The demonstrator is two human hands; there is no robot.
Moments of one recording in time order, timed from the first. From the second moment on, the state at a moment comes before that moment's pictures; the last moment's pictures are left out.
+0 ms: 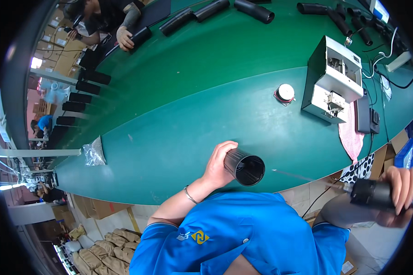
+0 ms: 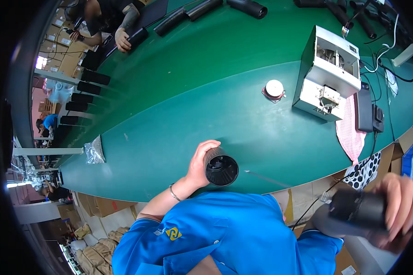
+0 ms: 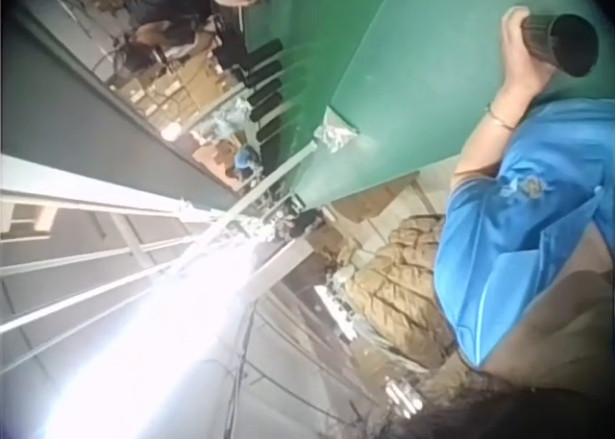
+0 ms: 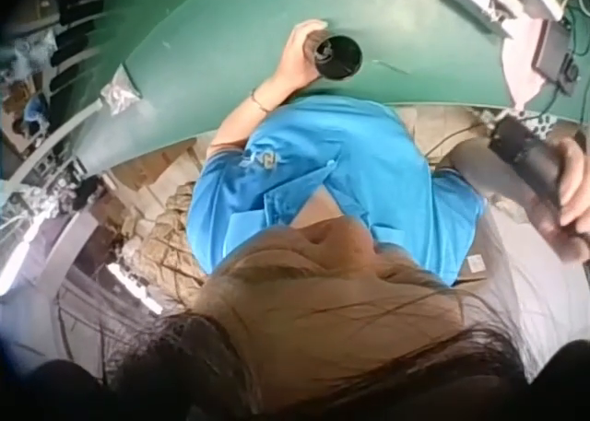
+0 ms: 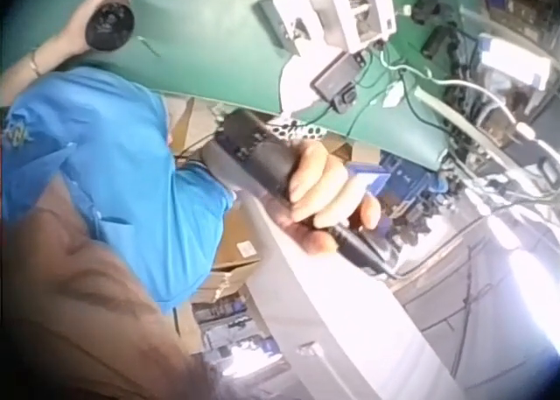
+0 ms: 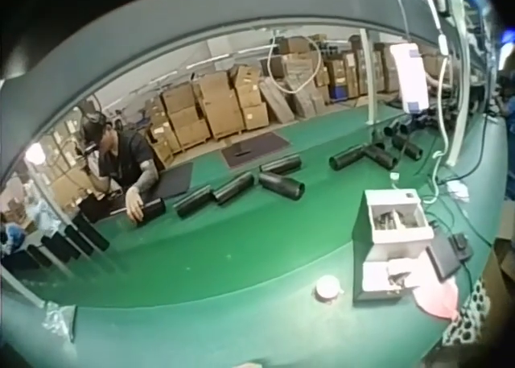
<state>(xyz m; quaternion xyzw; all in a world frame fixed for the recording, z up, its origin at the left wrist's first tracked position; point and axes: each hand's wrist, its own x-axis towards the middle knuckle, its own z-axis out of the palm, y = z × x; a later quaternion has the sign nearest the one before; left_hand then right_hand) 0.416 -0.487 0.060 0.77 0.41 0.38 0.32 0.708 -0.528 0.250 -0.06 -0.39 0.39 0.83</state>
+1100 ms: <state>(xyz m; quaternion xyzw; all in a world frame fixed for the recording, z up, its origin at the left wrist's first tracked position) 0.418 -0.494 0.067 0.78 0.40 0.37 0.32 0.625 -0.507 0.206 -0.05 -0.51 0.50 0.70</state>
